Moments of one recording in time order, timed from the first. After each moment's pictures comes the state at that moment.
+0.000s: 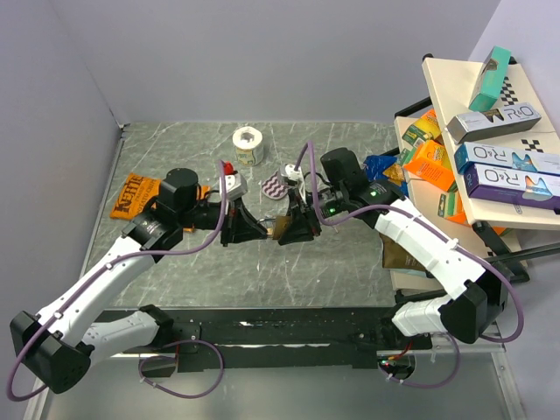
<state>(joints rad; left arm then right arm) -0.60 1.04 0.98 -0.27 0.90 -0.04 0.66 1.33 1.29 -0.65 -1.01 -0.24</state>
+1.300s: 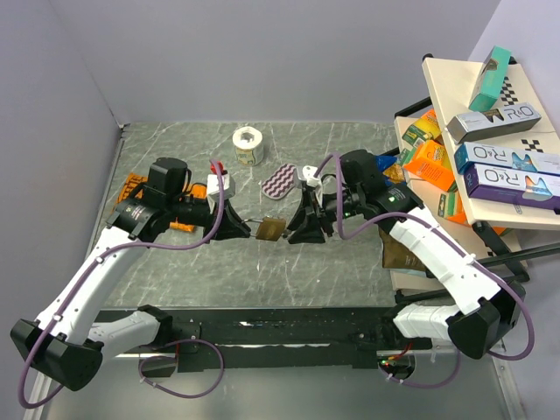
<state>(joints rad) -0.44 1.07 1.15 -0.70 1.03 0.34 0.57 1.23 1.25 -0.70 -1.02 -0.41</state>
